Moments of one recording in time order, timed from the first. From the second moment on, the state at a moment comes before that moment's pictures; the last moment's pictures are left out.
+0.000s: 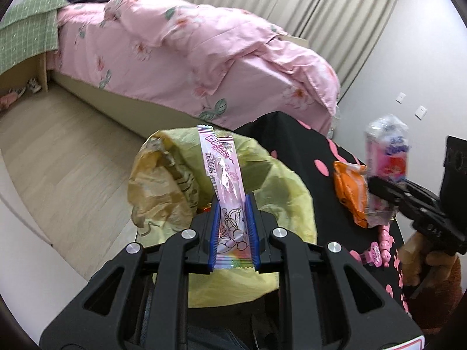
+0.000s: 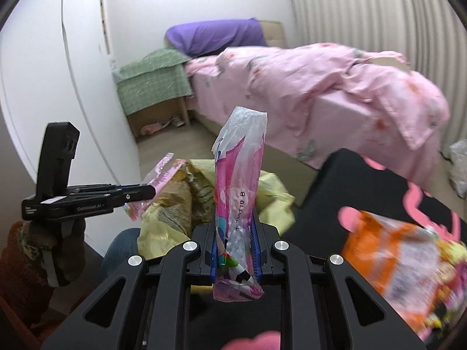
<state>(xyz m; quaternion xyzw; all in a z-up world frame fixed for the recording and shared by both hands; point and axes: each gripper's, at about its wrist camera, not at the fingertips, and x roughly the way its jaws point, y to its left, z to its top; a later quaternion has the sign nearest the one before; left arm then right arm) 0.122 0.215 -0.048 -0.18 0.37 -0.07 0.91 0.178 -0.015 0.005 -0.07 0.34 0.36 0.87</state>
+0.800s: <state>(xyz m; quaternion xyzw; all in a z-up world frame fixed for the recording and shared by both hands) 0.134 0.228 -0.042 -0.24 0.33 -0.06 0.91 0.212 -0.035 -0.028 -0.06 0.37 0.32 0.87</state>
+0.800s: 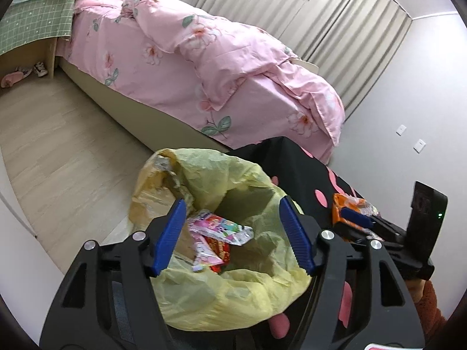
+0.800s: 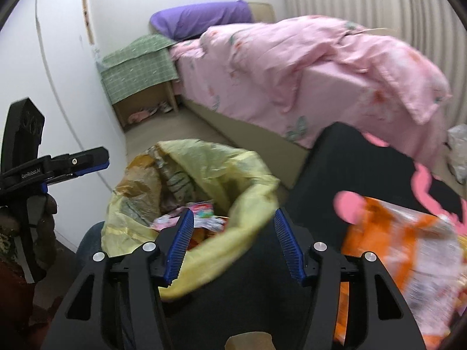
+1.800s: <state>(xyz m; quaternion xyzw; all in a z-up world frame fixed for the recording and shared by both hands) 0.187 -0.034 -0.040 -0.06 0.36 -0.34 0.87 0.104 -0.277 -0.038 -0.04 0.35 0.09 0.93</state>
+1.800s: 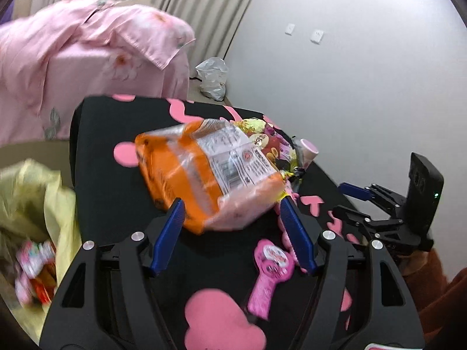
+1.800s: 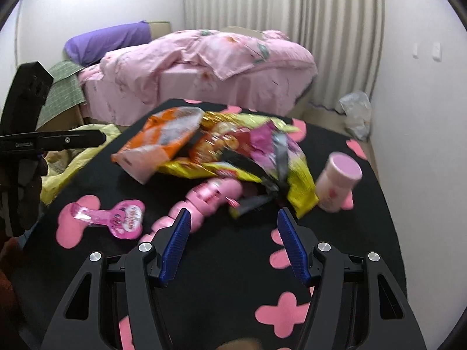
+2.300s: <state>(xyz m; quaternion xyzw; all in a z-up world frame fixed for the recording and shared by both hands) 0.198 0.004 -0.052 -0.12 0.39 -0.27 0.87 0.097 -0.201 -0.056 -0.09 0.36 0.25 0.89</state>
